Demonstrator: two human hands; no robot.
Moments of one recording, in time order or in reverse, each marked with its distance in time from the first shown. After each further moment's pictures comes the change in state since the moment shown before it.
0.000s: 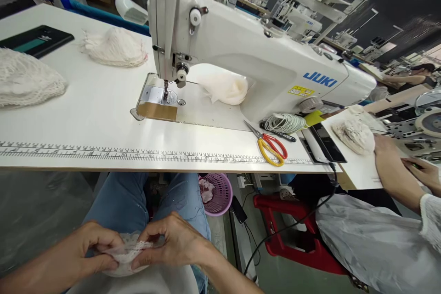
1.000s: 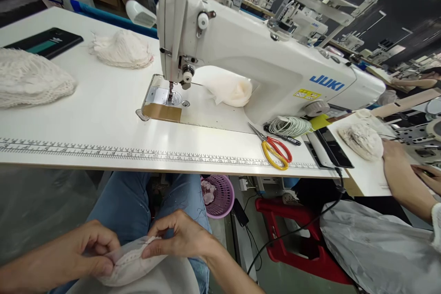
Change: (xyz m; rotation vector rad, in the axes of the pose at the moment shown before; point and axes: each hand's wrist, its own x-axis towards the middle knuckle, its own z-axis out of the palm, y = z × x) left_hand 0.001 -0.023 -0.006 -0.296 -0.131 0.014; right_hand 0.001 0.002 -0.010 0.285 -0.043 0.110
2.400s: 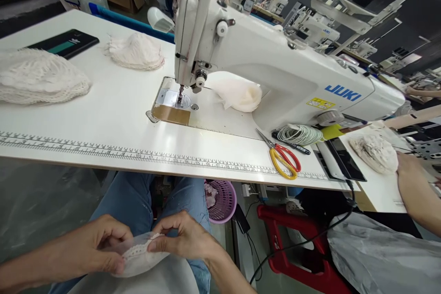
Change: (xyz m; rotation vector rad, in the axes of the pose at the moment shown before) left_hand 0.005 0.017 0.002 -0.063 -0.052 0.086; right_hand 0.008 -0.001 0.000 -0.053 0.028 0.029
